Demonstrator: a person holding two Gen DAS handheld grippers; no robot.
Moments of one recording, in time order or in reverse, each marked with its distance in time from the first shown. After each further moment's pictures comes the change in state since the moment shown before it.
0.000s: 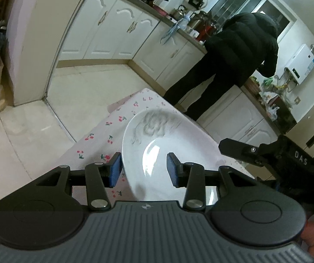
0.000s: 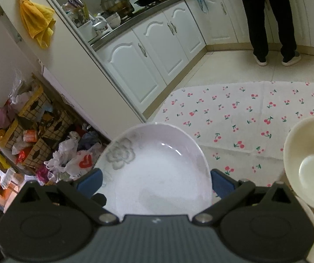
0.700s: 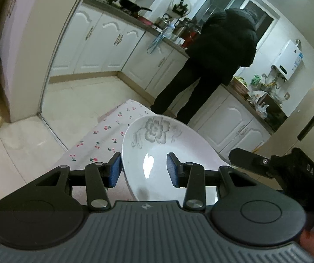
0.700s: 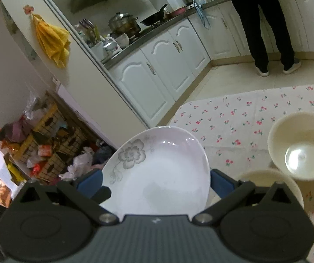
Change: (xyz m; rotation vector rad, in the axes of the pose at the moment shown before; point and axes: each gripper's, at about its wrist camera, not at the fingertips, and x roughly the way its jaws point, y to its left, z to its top) left arm -0.036 -0.014 -0.010 0.093 -0.053 -0.029; right arm -0.061 0.005 -0.026 0.036 -0.105 0.068
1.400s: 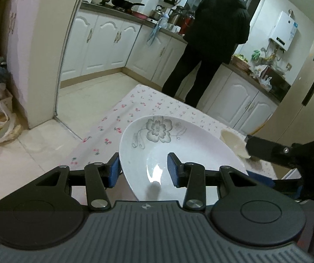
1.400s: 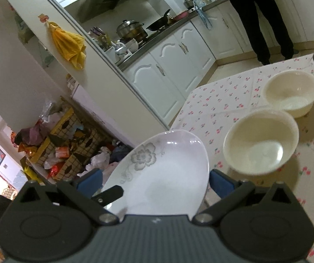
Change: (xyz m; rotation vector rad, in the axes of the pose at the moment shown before) left arm -0.041 0.017 -0.031 0.145 0.050 0.066; right arm -0.049 0.020 -0.066 0.051 -0.043 0.066
